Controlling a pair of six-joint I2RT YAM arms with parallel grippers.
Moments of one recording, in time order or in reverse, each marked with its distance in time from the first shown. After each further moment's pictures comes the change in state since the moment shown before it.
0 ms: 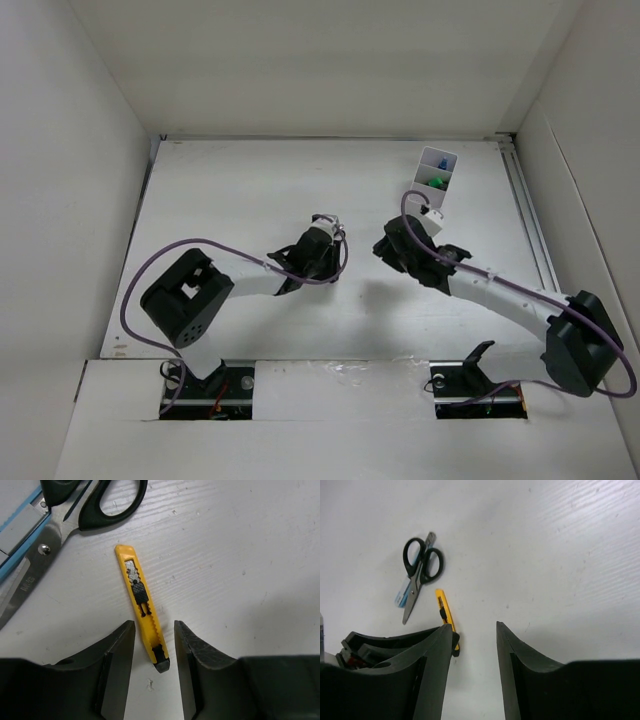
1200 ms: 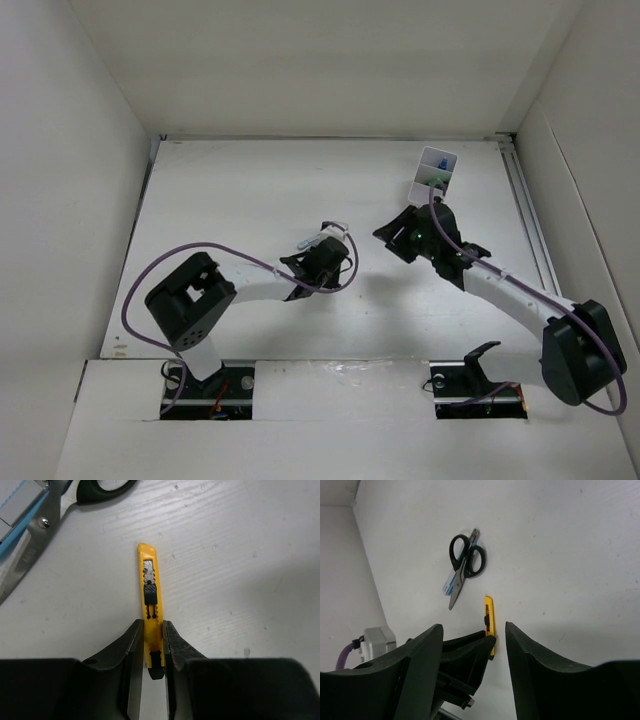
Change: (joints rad) left arm -0.117 0.033 0.078 -0.143 -0.236 -0.016; right arm -0.251 -0.069 -0.090 0.235 -0.405 -0.043
